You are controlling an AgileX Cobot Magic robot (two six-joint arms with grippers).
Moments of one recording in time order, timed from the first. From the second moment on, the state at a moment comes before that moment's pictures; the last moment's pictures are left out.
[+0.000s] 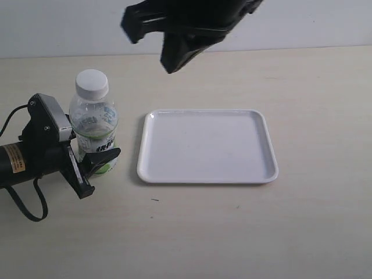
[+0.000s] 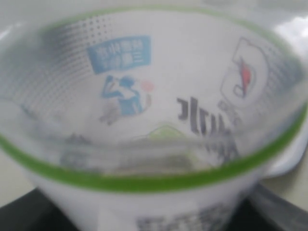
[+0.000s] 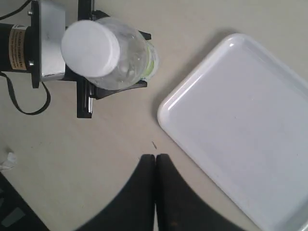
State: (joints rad) left arm -0.15 1.97 -0.48 0.77 -1.07 0.19; right arm 0.59 1.68 -1.63 0.19 1.16 -0.02
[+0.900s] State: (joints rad) left arm -0.15 1.97 -0.48 0.78 -1.06 0.22; right arm 0.69 1.96 -1.93 0.21 1.16 -0.05
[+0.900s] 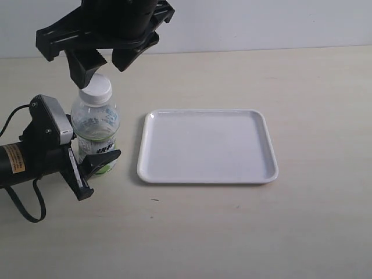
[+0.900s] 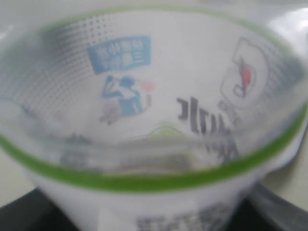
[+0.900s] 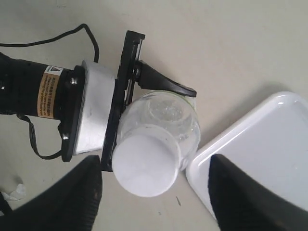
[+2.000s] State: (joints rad) left arm -0.15 1.97 -0.48 0.78 -1.06 0.23; right arm 0.72 2.00 -1.93 0.15 1.15 -0.07
